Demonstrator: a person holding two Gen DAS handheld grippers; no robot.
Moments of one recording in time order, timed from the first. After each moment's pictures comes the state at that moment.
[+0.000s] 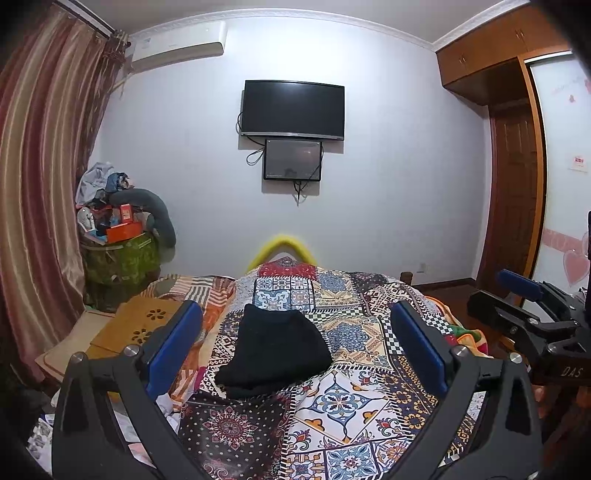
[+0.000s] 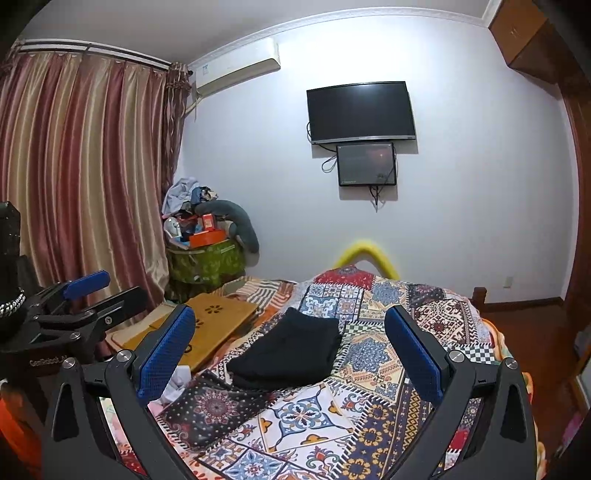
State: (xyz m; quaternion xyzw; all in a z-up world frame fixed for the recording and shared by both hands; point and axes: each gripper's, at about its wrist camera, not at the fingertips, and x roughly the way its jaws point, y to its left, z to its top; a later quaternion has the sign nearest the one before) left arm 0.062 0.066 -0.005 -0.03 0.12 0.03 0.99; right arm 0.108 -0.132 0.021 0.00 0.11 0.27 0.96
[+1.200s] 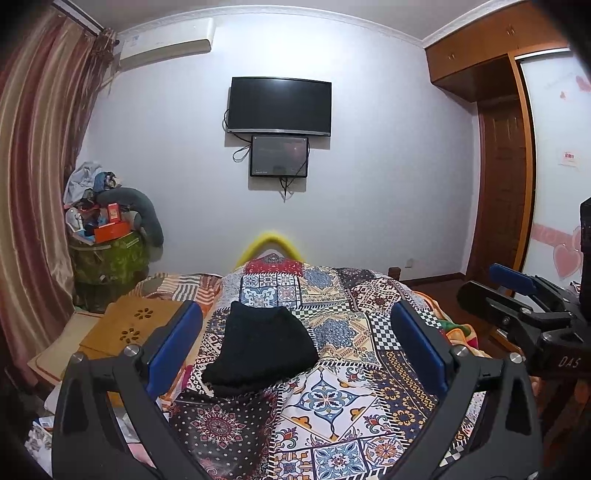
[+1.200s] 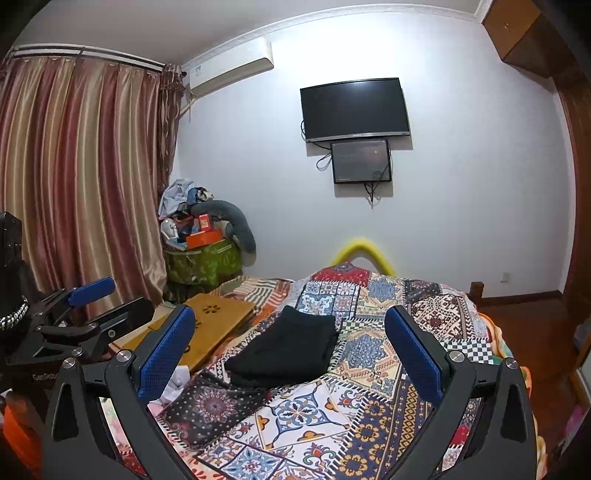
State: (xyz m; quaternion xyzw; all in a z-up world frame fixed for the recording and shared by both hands) left arm 0.068 0.054 -0.009 -0.02 0.13 0.00 0.99; right arm 0.110 -0.137 0.024 0.01 0.12 0.26 0.96
